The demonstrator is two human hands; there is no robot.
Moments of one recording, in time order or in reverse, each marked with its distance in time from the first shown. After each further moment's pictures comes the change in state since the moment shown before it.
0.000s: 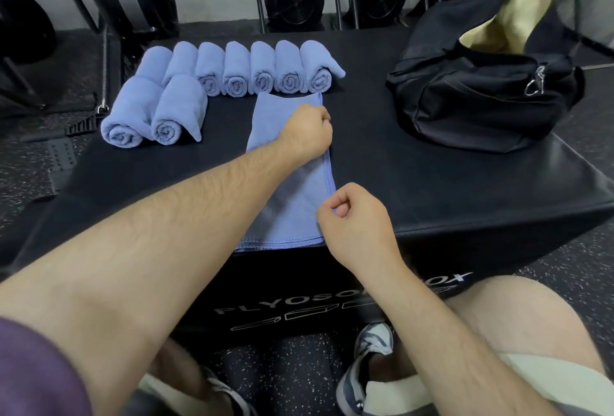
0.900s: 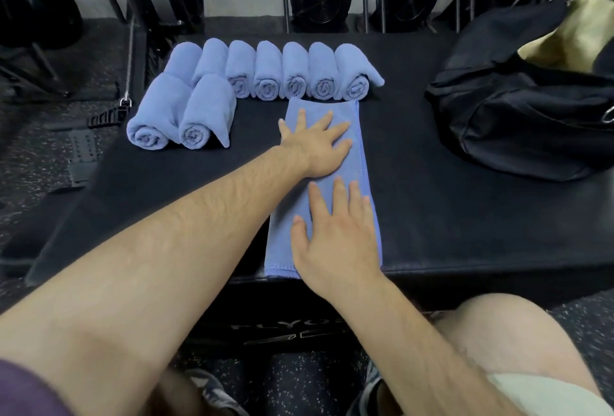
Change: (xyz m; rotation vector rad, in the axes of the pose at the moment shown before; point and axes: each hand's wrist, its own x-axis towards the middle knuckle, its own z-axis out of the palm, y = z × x) left_hand 0.012 -0.056 -0.011 0.354 -0.278 -0.013; right_hand 0.023 -0.018 0.076 -0.811 -0.138 -0.266
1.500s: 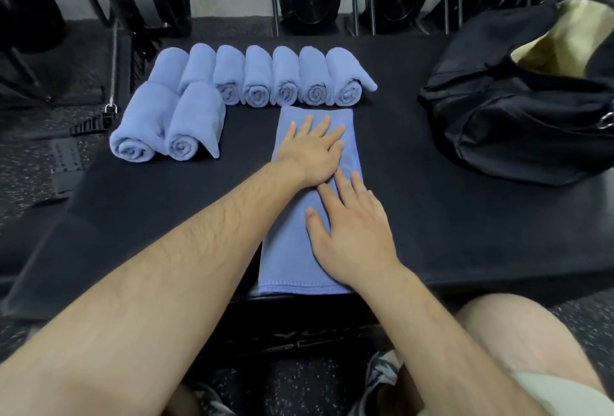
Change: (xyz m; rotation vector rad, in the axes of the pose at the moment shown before) left_hand 0.009 0.003 0.005 -0.065 0.048 0.073; right_hand 0.032 0.036 -0.006 0.116 0.004 -0.053
